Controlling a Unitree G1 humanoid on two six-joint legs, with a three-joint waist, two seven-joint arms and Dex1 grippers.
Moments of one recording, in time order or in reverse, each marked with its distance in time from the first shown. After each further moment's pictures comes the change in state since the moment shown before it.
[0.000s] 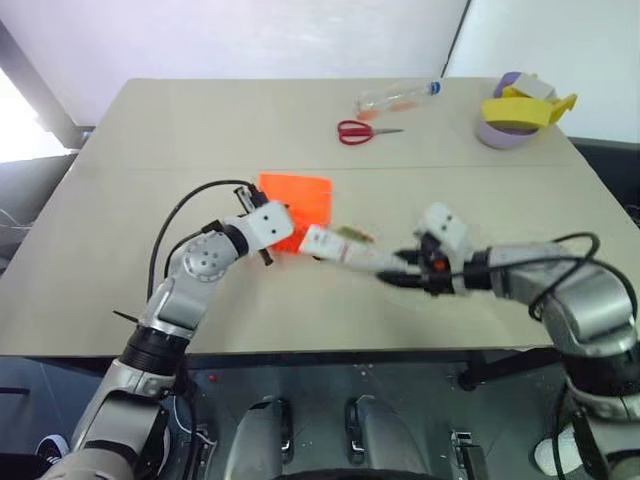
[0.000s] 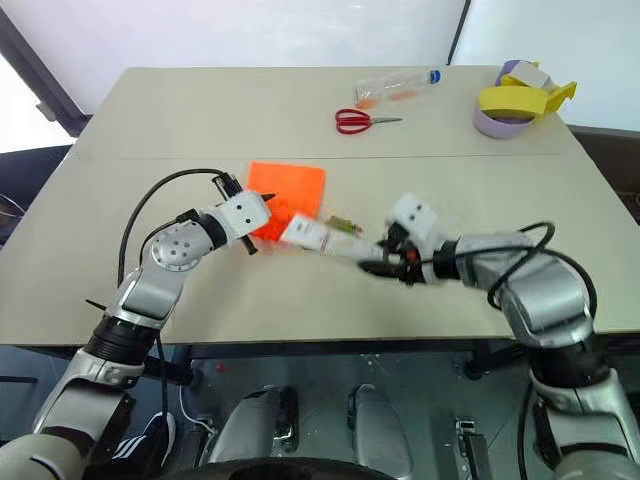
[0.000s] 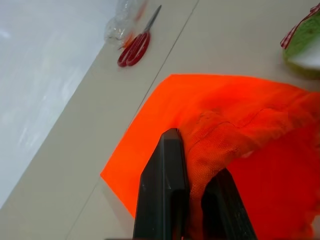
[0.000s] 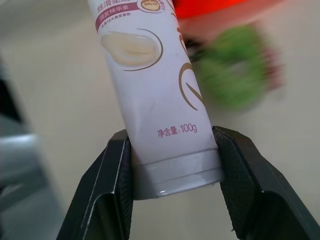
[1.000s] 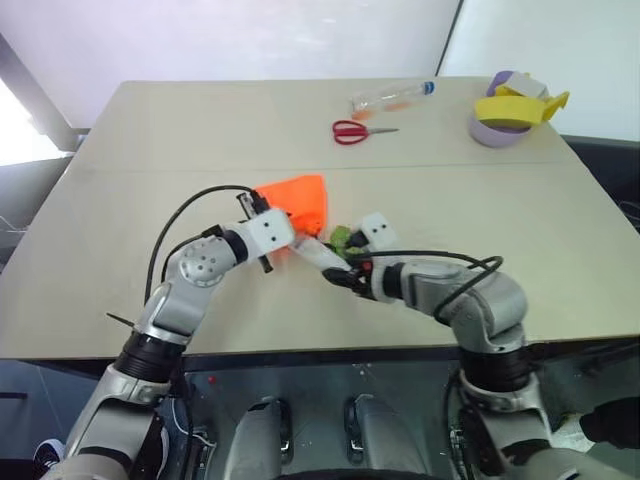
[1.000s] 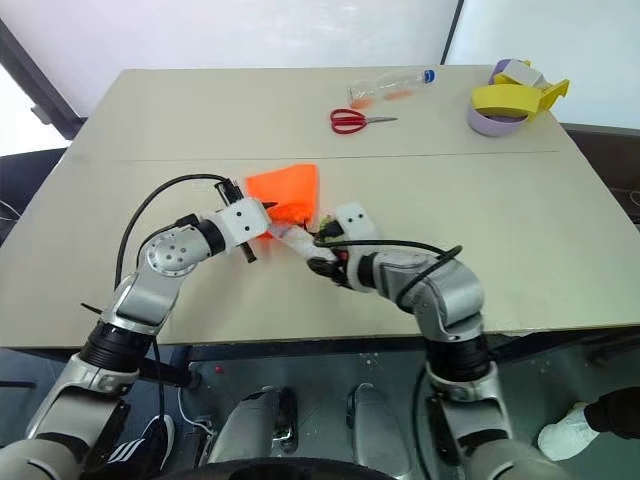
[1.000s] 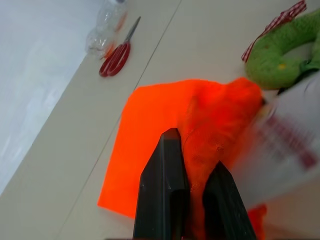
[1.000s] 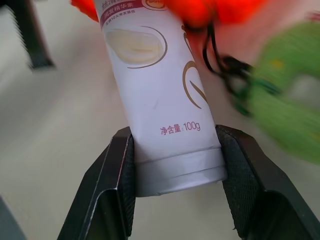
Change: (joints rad) left arm 0.044 0.002 -0.008 -0.079 -0.036 0.007 -0.053; right arm -0.141 0.630 -0.019 0.165 -0.080 0.273 -0.581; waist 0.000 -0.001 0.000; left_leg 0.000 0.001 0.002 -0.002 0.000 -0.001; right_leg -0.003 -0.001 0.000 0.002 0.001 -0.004
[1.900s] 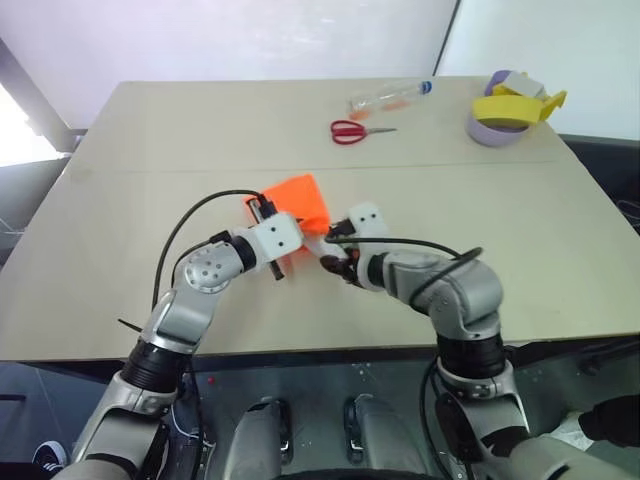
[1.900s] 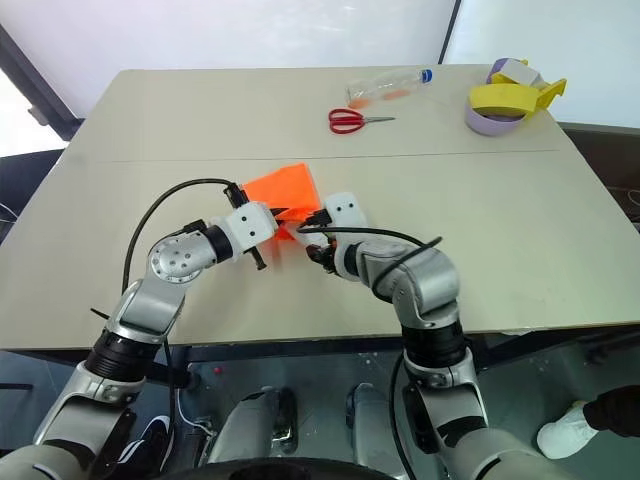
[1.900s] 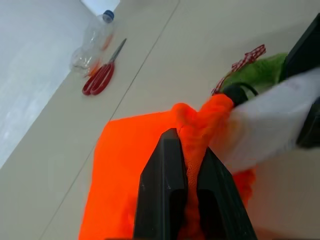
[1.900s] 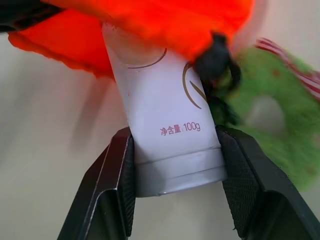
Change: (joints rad) left arm 0.035 -0.025 -0.003 -0.065 -0.029 0.037 -0.027; right arm -0.087 0.039 0.050 0.136 -0.086 -0.044 -0.102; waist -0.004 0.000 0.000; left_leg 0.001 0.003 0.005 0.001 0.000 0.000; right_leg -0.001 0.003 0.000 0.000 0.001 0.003
